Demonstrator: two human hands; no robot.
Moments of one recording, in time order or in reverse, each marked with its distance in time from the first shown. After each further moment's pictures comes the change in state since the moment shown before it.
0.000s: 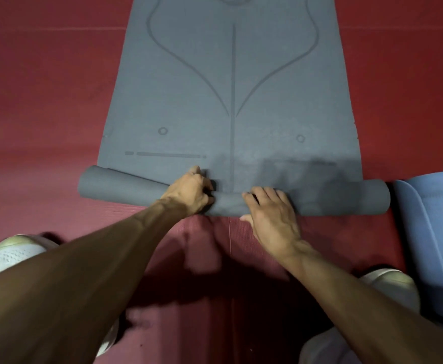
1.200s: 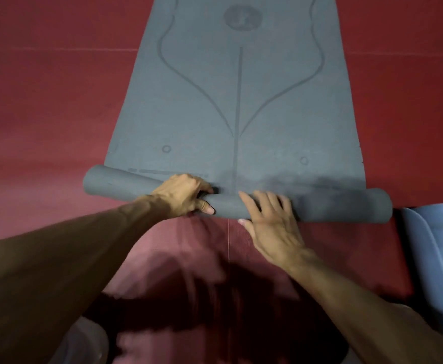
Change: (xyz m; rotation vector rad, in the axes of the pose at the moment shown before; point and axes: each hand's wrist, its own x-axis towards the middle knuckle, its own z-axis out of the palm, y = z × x) left_hand 0.026 -0.014 -0.036 0.205 -0.053 0.251; right_hand 0.027 0.019 0.003 0.073 0.156 -0.093
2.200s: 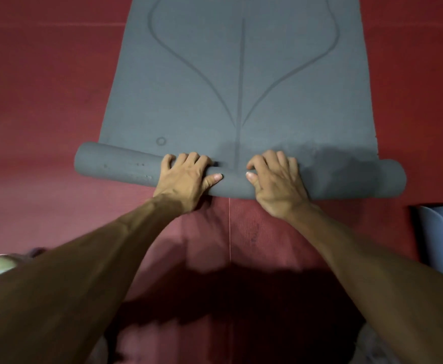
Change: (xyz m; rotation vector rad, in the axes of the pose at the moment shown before) left_hand 0.022 0.003 0.021 0.167 0.367 -0.163; right_hand 0.071 0.031 0.004 0.075 -0.037 0.120
